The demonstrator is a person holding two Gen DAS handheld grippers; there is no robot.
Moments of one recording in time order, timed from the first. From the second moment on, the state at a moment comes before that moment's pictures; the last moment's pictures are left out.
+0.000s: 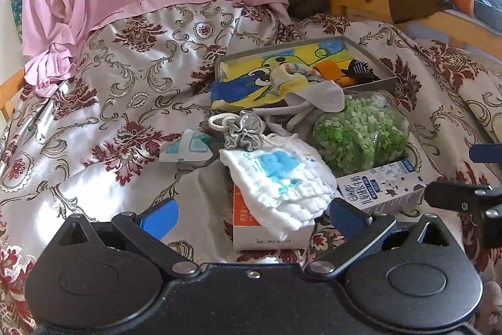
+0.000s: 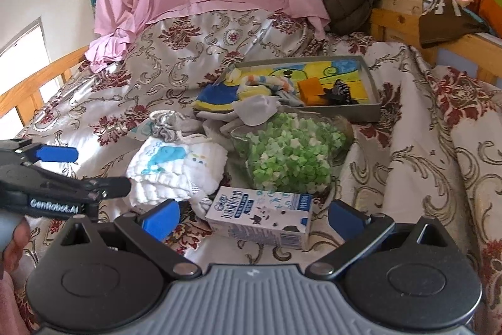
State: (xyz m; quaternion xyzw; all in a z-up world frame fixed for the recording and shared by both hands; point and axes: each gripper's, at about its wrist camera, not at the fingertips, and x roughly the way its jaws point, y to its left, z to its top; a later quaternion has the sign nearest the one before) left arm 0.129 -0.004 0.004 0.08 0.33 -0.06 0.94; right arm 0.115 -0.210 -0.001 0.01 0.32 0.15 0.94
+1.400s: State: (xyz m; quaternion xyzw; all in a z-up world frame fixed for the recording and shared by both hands) left arm 0.289 0.049 -0.030 -0.11 0.34 -0.15 0.92; right arm 0.197 -0.108 -0.055 -0.02 0.29 0.26 0.92
